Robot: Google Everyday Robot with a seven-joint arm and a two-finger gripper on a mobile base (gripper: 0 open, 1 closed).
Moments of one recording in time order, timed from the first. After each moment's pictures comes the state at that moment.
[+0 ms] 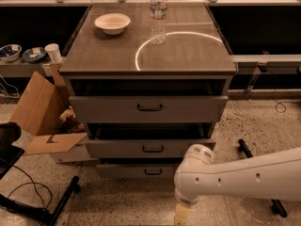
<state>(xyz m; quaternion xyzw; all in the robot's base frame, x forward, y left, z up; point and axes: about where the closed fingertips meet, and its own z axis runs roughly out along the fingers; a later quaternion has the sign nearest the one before) 0.396 -0.126 0.480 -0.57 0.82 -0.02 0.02</state>
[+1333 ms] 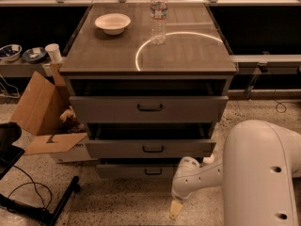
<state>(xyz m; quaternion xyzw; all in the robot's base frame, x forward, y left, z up) 0.473 -0.138 0.260 -0.54 0.84 0.00 0.02</state>
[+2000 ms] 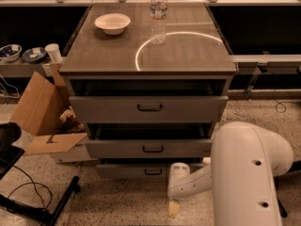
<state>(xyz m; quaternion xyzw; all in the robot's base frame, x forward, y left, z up) 0.491 -0.133 0.227 -0.58 0.81 -0.05 0.04</state>
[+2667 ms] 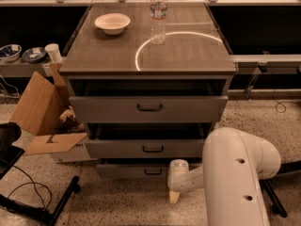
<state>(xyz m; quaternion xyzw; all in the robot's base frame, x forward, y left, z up) 0.570 -0.136 0.192 -0.63 0.76 -0.10 0.10</state>
